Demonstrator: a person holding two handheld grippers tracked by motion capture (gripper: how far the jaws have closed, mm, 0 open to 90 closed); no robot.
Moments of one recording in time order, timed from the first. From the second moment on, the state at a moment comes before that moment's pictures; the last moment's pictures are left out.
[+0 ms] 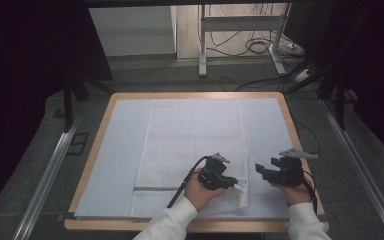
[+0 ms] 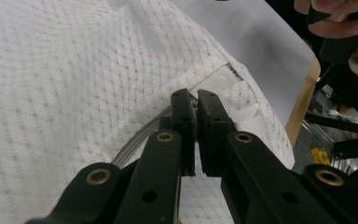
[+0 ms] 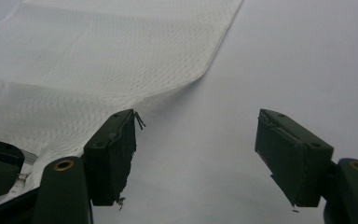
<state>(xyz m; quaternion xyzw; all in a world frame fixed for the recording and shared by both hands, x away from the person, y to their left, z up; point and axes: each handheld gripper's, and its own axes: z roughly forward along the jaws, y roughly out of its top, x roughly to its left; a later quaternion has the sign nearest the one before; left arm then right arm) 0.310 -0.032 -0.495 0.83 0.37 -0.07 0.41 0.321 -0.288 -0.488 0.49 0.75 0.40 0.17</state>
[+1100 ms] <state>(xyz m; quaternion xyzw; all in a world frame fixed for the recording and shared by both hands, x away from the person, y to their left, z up) 0.307 -0.018 -0.492 0.82 0.38 -0.06 0.42 0.319 -0.270 -0.483 0.51 0.75 0.41 0.08</state>
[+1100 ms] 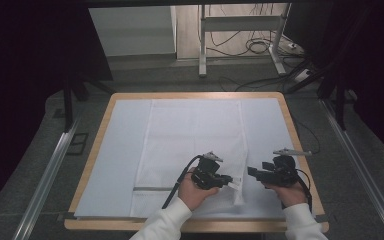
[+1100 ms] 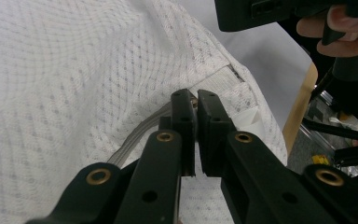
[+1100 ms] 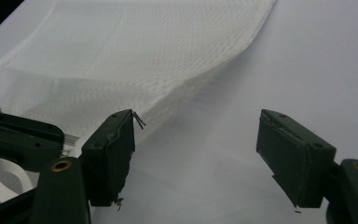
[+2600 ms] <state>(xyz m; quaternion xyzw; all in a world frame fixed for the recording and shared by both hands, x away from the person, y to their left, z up) 0.303 -0.023 -0.495 0.83 0.37 -0.06 0.42 0.333 -0.221 -0.510 0.52 0.76 0.39 0.00</state>
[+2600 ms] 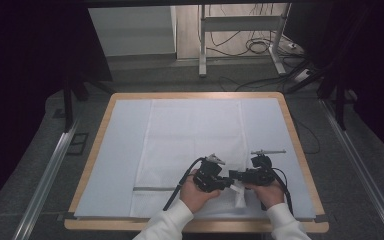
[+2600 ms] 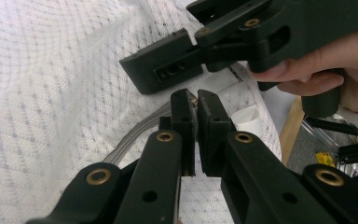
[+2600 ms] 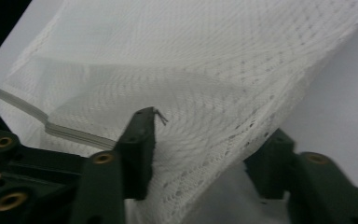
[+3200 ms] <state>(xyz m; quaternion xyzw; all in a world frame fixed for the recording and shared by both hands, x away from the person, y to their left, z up) 0.304 -0.024 -0.501 0.83 0.38 -0.06 0.41 0.334 -0.224 -0.508 0.48 0.78 0.40 -0.02</state>
